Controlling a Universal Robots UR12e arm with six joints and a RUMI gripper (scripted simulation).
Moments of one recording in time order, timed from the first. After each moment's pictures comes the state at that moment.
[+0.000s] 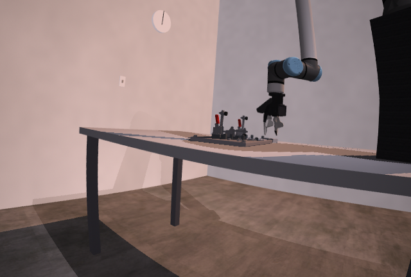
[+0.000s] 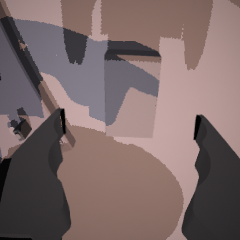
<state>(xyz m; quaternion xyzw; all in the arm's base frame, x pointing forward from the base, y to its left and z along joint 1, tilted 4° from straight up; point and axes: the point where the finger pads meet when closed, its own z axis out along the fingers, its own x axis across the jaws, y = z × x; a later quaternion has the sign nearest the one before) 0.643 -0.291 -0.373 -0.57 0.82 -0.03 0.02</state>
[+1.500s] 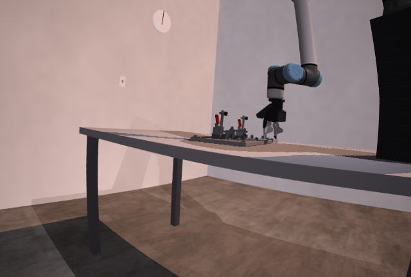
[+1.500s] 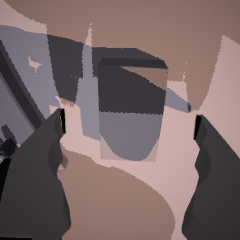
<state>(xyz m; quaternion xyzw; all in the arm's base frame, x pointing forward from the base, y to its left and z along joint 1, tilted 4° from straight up) 0.645 -0.292 -0.402 -0.57 0.82 -0.03 0.02</state>
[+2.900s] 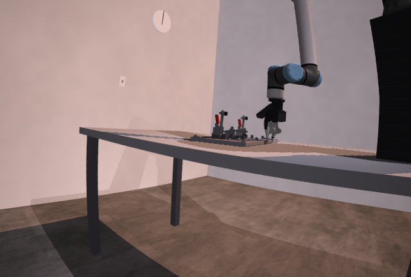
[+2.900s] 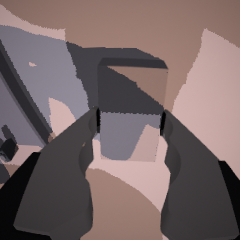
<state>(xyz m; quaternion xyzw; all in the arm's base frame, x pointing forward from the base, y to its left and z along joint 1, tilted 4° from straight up) 0.646 -0.292 -0.402 -0.57 0.82 -0.03 0.02</state>
